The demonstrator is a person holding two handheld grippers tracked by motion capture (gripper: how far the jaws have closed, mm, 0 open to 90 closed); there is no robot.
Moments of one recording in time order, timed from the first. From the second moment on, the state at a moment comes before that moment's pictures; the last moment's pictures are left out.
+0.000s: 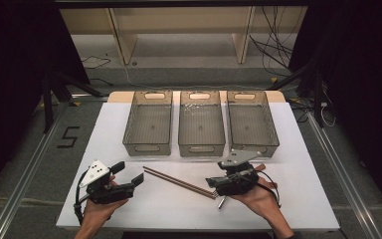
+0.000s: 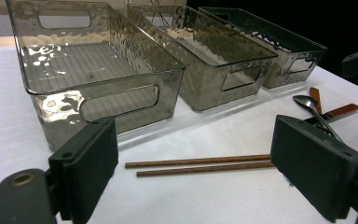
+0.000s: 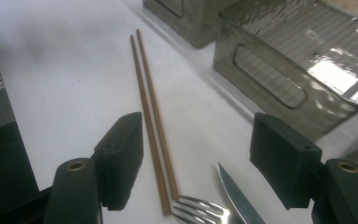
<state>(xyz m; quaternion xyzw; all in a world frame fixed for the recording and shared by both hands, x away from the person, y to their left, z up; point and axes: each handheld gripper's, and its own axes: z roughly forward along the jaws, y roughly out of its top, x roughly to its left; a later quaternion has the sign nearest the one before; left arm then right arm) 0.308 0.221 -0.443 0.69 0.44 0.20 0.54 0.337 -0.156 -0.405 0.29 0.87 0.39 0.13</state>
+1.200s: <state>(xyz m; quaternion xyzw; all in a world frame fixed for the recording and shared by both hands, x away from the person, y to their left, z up) 0.307 0.222 -0.443 0.69 0.44 0.20 0.54 0.388 -0.080 -0.457 0.24 0.95 0.20 0.04</state>
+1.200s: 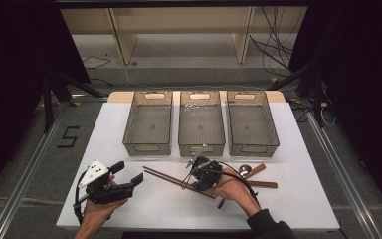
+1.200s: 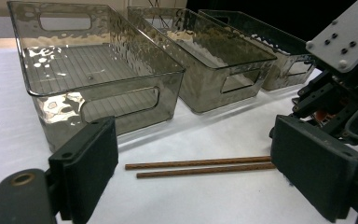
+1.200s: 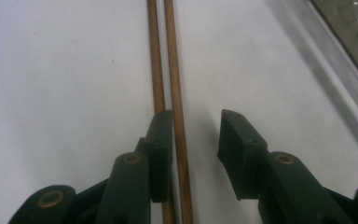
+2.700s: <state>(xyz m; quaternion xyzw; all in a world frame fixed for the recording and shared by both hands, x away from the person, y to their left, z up) 0.308 0.222 -0.443 0.69 0.44 0.20 0.54 0.396 -0.053 -0.460 0.24 0.96 0.13 0.02</state>
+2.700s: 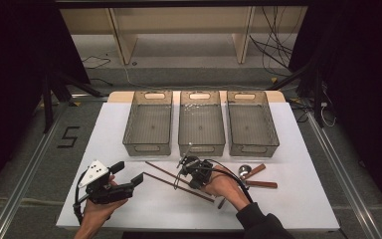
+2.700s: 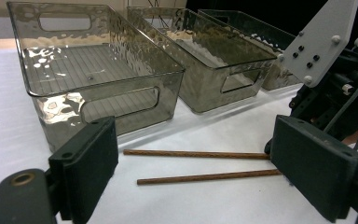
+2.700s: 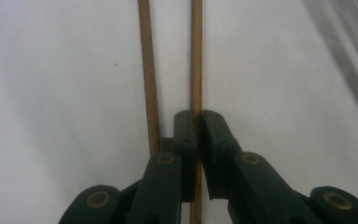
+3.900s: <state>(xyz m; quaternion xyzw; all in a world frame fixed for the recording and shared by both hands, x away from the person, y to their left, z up) 0.307 0.223 -0.443 0.69 0.44 0.20 0.55 0.411 -0.048 -0.395 0.25 0.92 0.30 0.03</state>
